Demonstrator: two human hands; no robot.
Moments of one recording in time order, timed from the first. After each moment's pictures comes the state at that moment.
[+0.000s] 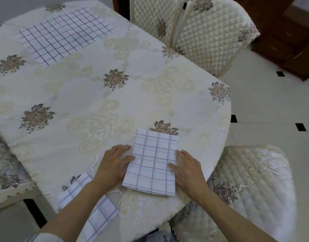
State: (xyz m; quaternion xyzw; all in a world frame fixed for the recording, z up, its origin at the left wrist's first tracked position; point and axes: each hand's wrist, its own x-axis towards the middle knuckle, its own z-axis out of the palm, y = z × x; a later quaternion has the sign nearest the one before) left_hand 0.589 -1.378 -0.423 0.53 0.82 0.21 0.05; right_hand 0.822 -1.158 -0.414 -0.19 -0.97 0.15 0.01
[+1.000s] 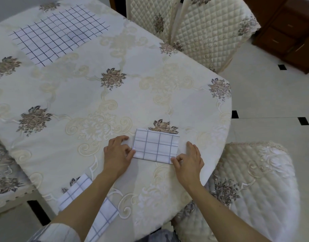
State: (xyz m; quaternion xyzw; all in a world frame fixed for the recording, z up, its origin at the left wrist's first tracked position) left_hand 0.586 -1.332 -0.405 0.32 0.91 0.20 0.16; right_hand 0.781 -1.168 -0.402 -0.46 -0.83 0.32 0.04
